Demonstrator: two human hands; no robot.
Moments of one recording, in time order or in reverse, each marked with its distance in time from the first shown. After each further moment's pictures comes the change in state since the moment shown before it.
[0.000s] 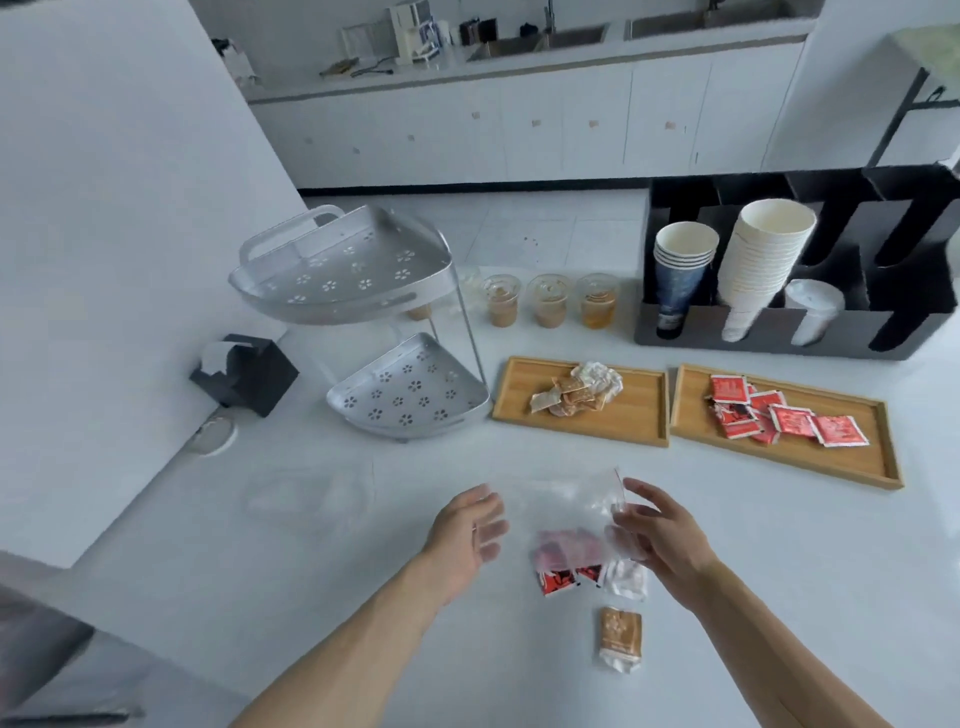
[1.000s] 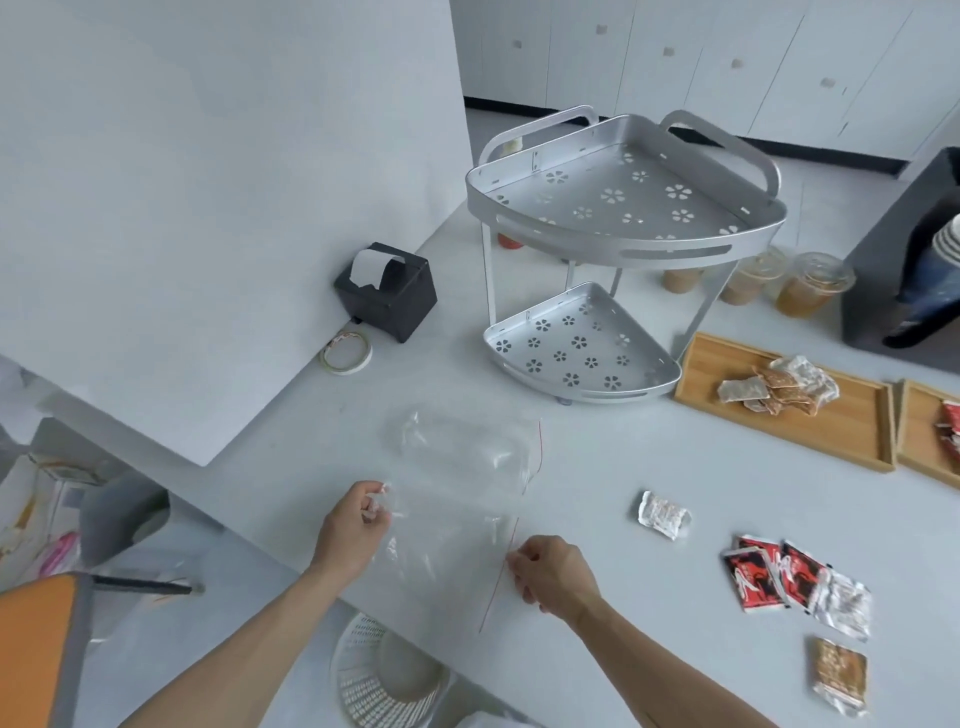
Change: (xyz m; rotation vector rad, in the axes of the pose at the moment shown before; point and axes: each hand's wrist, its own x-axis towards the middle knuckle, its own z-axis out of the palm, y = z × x) left_hand 0.011 0.013 -0.379 0.785 0.467 0.311; right_hand -0.008 0.147 0.324 -1.055 -0.208 0.111
